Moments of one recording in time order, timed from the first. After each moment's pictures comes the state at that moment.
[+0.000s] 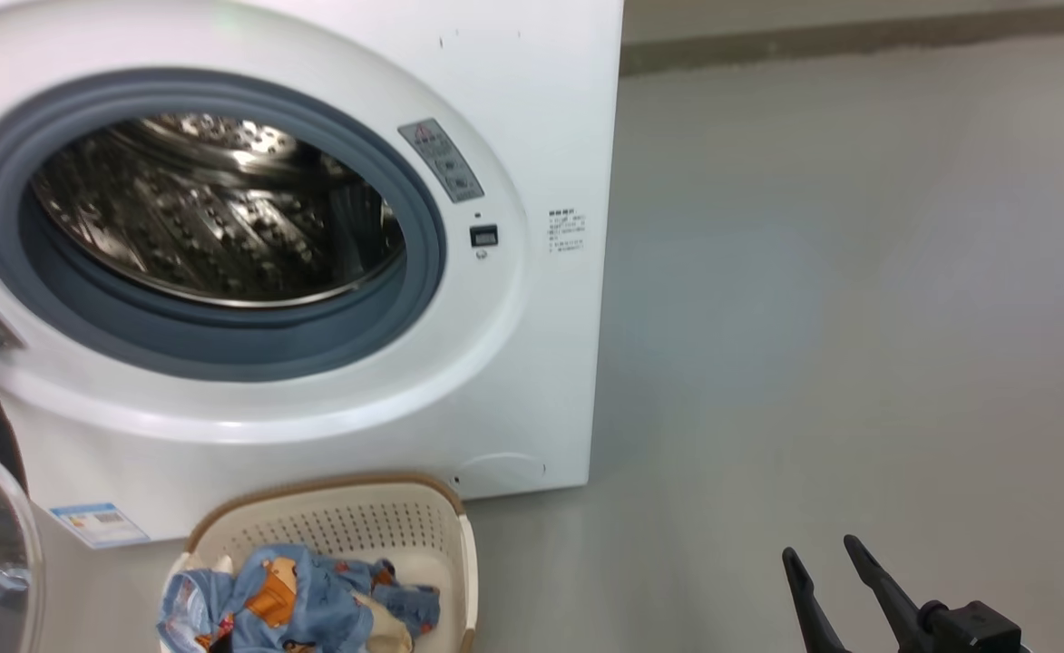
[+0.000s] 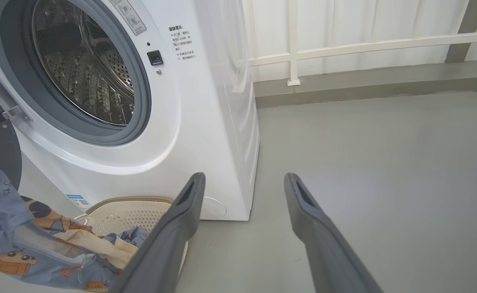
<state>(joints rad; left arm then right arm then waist) 0.21 0.04 0.01 0.11 -0.29 0.07 -0.25 0.10 -0.08 0.06 0.17 0.22 0.13 -0.26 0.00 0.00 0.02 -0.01</state>
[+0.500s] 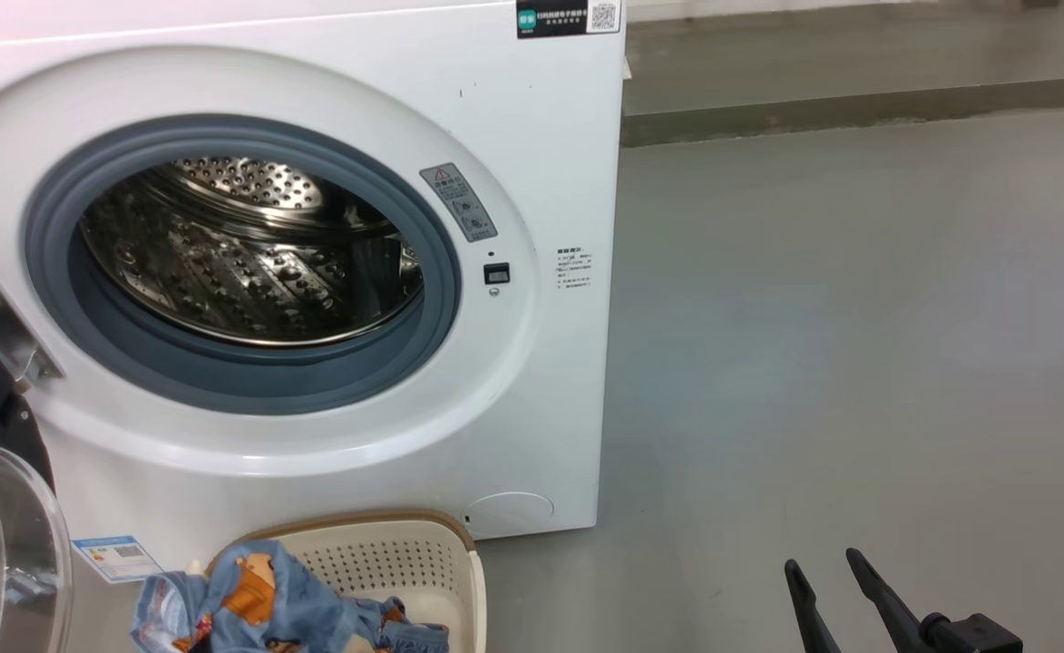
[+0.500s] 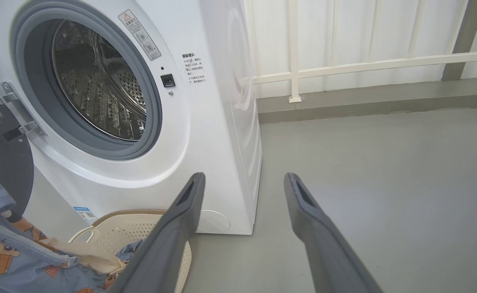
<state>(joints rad) 0.28 0.04 0.01 -0.03 -0.27 0.12 -0.25 0.13 -0.07 0.05 0.17 0.22 0.13 -0.26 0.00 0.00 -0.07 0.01</state>
